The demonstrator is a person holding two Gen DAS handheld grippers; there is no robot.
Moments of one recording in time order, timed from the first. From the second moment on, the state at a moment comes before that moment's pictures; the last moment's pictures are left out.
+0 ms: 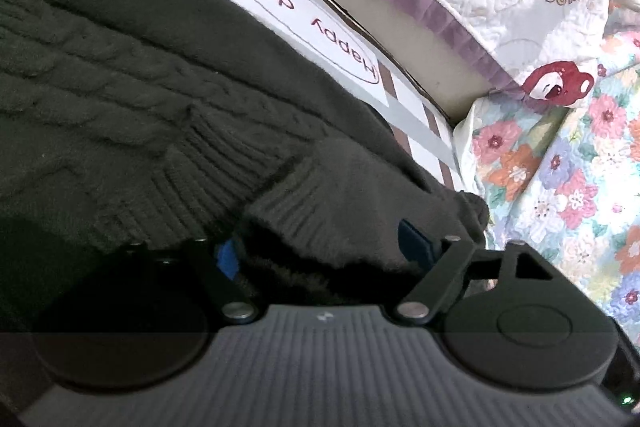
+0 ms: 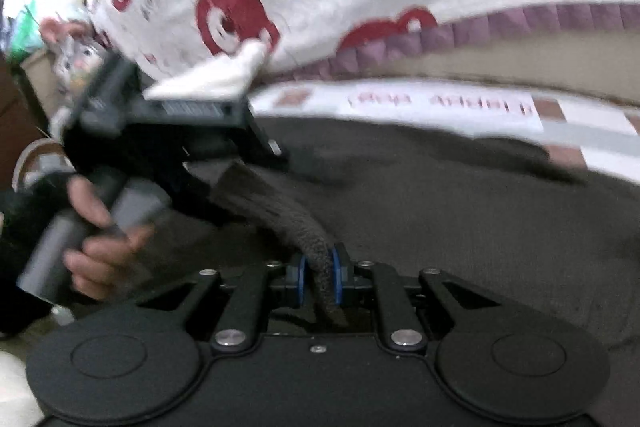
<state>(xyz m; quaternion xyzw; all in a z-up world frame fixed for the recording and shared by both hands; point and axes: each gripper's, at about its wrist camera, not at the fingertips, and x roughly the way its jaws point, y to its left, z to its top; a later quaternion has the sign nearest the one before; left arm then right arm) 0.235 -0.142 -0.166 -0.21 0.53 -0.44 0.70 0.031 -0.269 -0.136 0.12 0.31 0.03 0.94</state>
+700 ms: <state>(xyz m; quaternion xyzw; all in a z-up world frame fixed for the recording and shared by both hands) 0.176 -0.086 -0.147 -0.17 0.53 -0.38 0.74 -0.004 -0.351 -0.098 0.14 0.31 -0.19 0.92</state>
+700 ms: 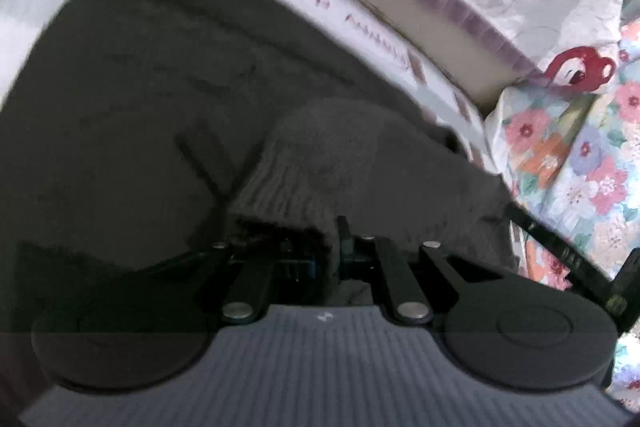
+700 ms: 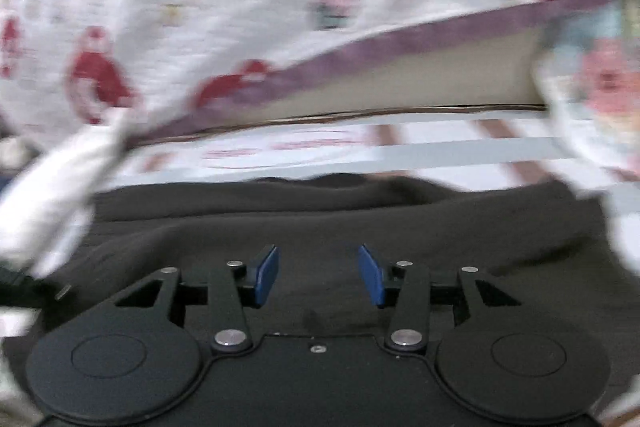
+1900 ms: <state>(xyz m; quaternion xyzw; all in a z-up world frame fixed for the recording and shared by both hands) 0.187 -0.070 -0.163 -0.22 0.52 -0.43 0.70 0.139 -0.502 -0.153 0.04 0.50 -0.22 0.84</state>
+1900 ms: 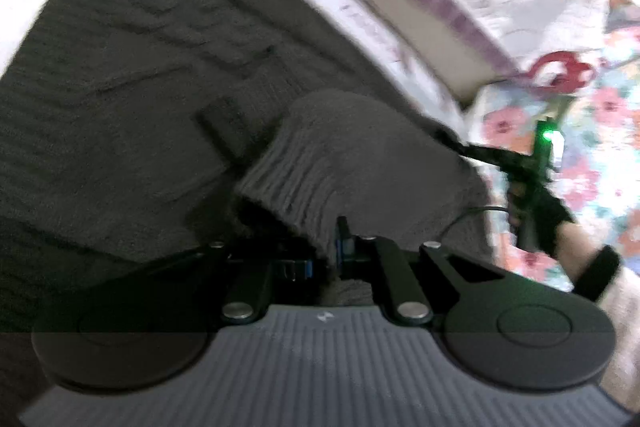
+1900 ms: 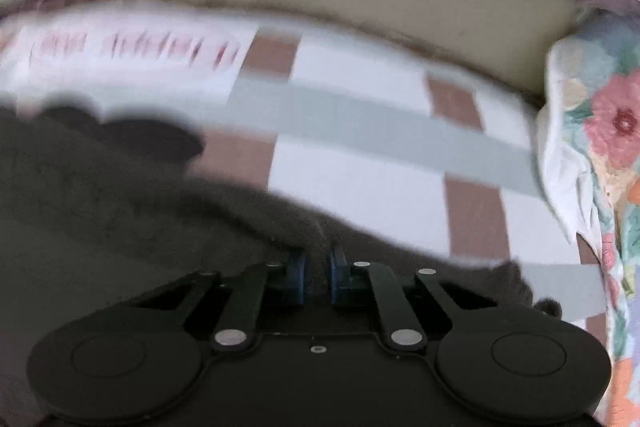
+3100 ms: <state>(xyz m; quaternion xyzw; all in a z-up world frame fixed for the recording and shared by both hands) 0.164 -0.071 -0.124 -0.09 0.44 -0.36 0.82 0.024 -0.572 -0.166 0.14 0.36 -0.36 0.85</state>
